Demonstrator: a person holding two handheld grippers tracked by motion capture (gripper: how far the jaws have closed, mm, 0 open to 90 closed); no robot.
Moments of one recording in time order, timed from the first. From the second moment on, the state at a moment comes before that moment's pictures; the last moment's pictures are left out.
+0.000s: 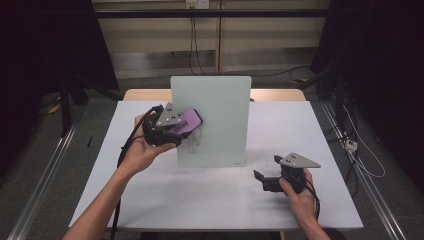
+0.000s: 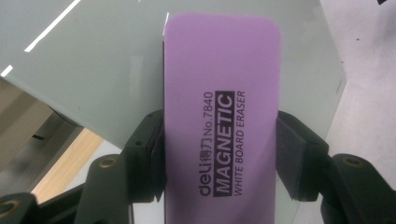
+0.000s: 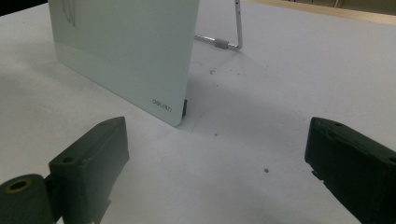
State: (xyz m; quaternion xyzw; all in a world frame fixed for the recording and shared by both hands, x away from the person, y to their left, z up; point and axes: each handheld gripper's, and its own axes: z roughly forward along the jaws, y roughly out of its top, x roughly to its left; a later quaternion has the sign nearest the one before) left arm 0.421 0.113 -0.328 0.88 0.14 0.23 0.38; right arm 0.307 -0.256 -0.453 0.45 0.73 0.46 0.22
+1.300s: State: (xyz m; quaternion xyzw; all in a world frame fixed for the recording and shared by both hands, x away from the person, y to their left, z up) left arm 0.405 0.081 -0.373 0.92 0.10 0.18 0.34; right arm 0.307 -0.257 -0.453 0.45 0.73 0.46 0.22
